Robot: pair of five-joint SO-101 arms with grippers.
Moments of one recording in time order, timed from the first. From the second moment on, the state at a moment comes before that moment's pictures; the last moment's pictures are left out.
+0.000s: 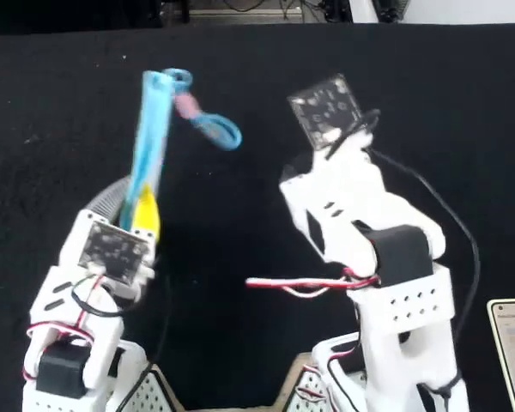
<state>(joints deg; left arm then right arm) 4.3 -104.0 70.4 47.0 -19.6 -12.8 -47.3 26.1 74.9 8.9</state>
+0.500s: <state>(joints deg) -2.2 -91.9 77.2 22.2 -19.6 -9.1 -62.2 66.5 53.0 8.8</state>
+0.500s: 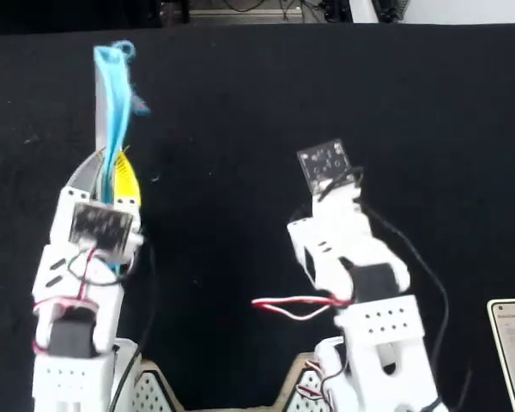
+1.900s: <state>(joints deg) 3.5 -45.9 40.0 68.2 -4.1 -9.1 -80.2 85.3 45.1 8.7</state>
